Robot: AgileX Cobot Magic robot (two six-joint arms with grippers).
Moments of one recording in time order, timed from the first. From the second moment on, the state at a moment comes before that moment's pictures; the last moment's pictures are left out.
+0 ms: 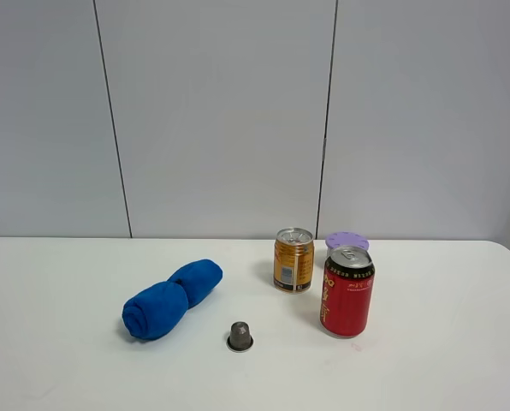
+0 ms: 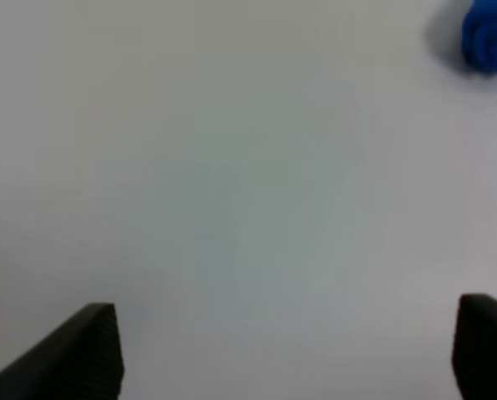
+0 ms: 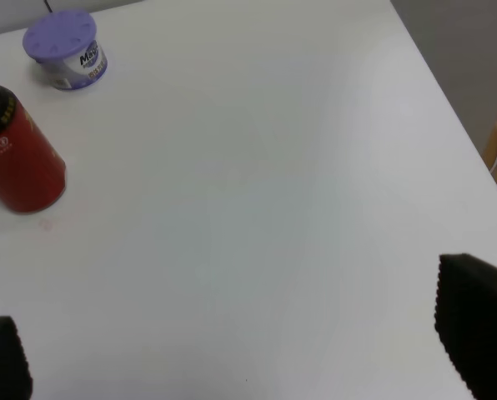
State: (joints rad) left arm 0.08 0.09 -0.57 -0.01 1.22 -0.02; right arm 0.04 0.00 -0.51 -0.07 1.07 0.10
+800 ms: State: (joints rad) left arm 0.08 -0.01 -0.52 -0.02 1.05 0.00; right arm 0.04 0.00 -0.51 -0.07 1.07 0.10
